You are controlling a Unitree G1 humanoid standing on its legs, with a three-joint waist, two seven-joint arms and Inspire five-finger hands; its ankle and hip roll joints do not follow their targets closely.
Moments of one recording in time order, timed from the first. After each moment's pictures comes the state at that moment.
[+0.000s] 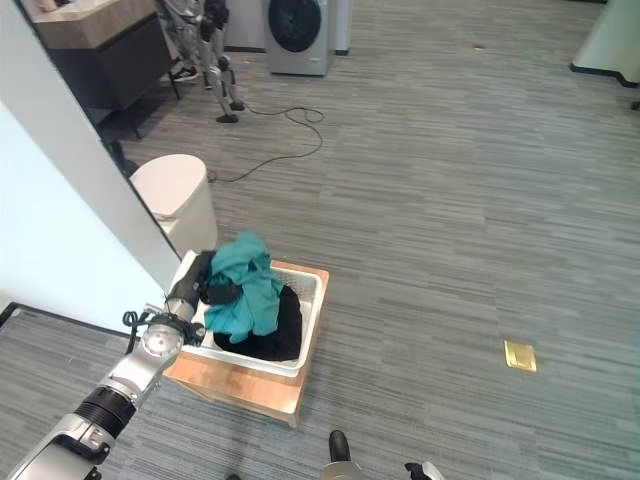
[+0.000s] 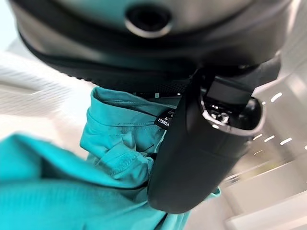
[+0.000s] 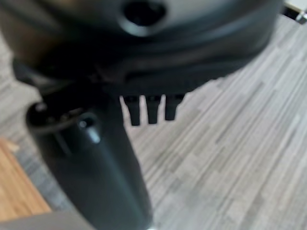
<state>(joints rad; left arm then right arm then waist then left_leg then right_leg) -0.37 0.36 -0.43 0.55 -0.01 0.02 0.25 0.05 -0.29 0.17 1.16 -0.25 0.07 -0.23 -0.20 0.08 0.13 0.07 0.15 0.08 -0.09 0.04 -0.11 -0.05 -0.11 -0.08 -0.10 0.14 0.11</state>
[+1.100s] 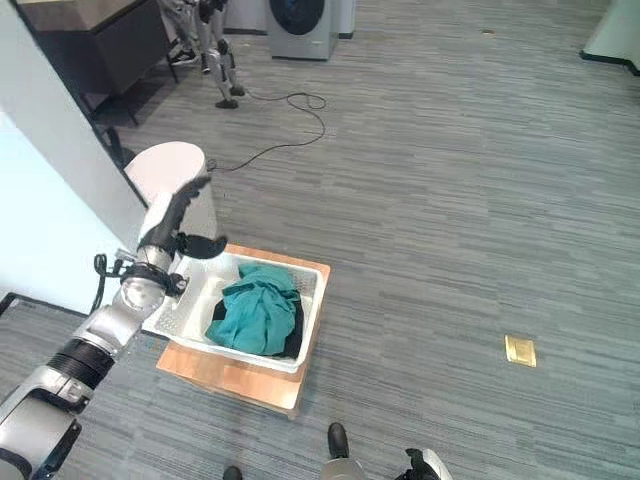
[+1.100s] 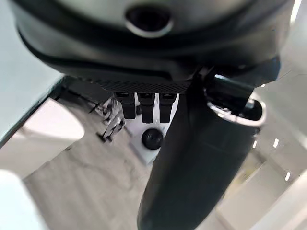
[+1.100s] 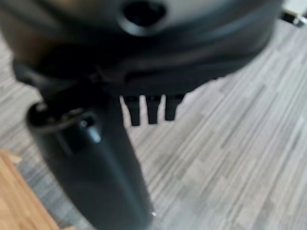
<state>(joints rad) -0.59 0.59 -0.37 0.35 -0.05 0.00 0.31 -0.03 -0.31 0.18 1.21 -0.14 0.06 -0.24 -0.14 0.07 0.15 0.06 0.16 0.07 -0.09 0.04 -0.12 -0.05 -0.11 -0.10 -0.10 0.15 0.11</state>
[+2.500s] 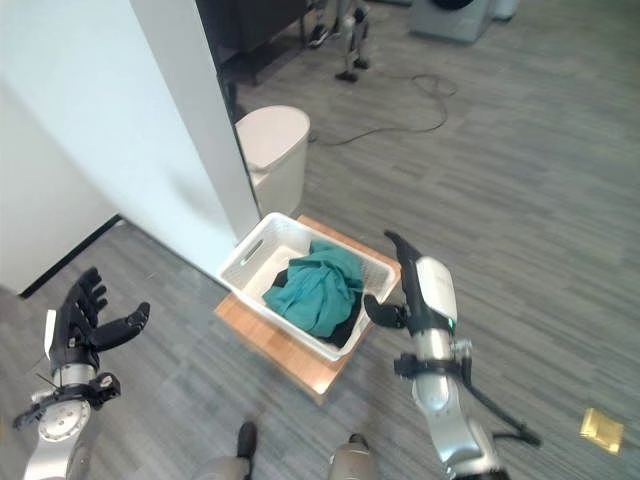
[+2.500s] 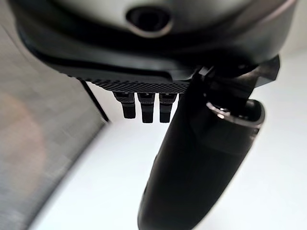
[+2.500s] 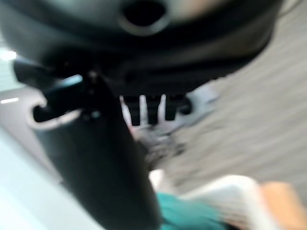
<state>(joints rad) 0.22 0.27 0.16 0.15 -0.28 -0.19 0.29 -0.10 -0.57 0.14 -0.03 -0.45 -0.08 -0.31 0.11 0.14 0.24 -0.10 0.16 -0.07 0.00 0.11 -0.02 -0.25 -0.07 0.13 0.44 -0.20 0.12</state>
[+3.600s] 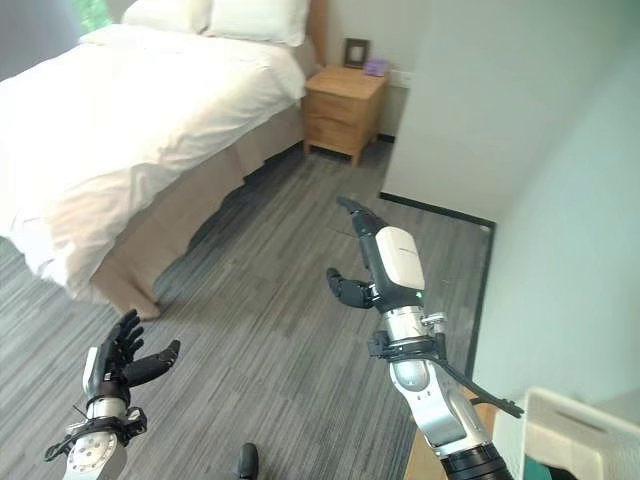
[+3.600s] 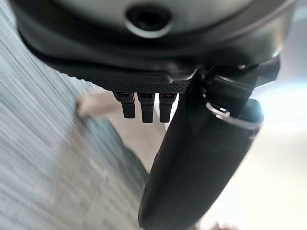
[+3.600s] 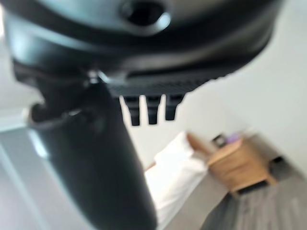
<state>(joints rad) 0.24 0.27 0.01 0.16 -0.29 -0.16 0.28 -0.09 -0.53 0.19 -0.13 -0.47 -0.12 -0.33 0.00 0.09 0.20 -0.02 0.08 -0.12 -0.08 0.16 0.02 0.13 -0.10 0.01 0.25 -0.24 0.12</state>
